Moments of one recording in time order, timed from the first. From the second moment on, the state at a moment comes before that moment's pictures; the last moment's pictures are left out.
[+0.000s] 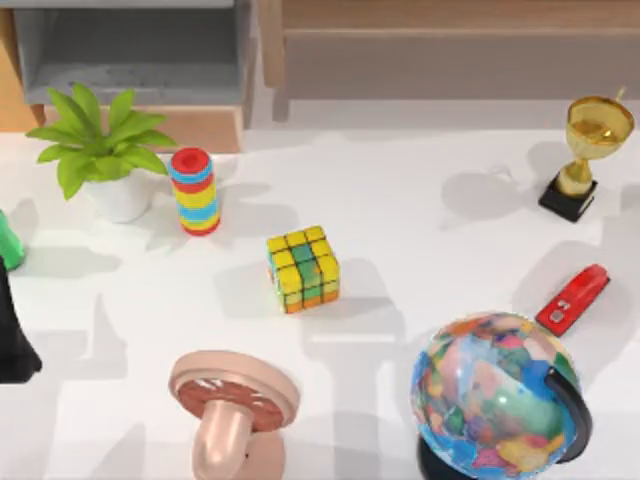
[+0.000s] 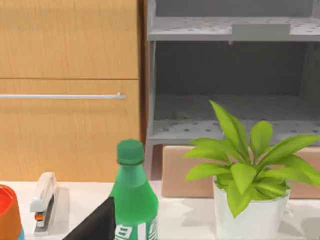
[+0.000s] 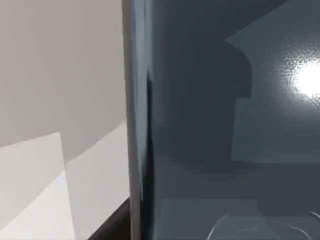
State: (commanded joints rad) left arm 0.00 0.00 0.00 0.00 0.00 0.00; right arm -0.41 2.16 1.72 -1.01 -0.03 -1.01
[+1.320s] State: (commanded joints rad) left arm 0.00 0.00 0.00 0.00 0.00 0.00; right arm 0.41 2.06 1.83 -1.14 -0.07 0.23
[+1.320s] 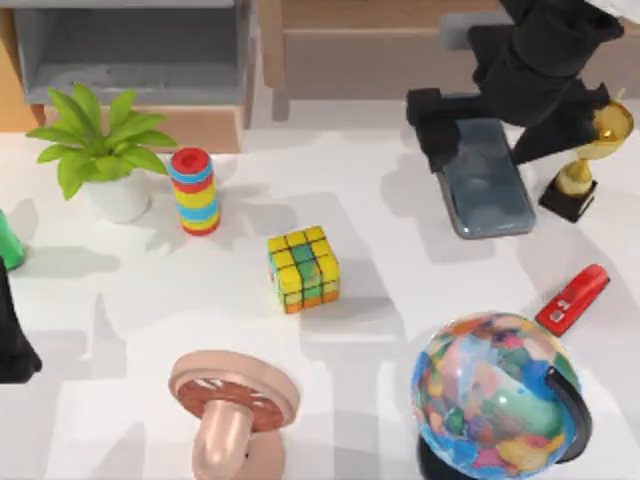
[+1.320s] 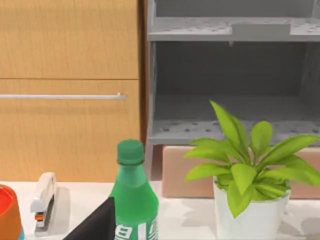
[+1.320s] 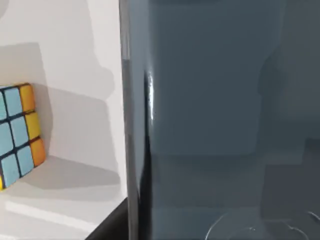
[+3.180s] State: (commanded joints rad) left arm 0.00 0.00 0.00 0.00 0.00 0.00; right arm 0.50 2.14 1.80 -1.16 -0.06 0.54
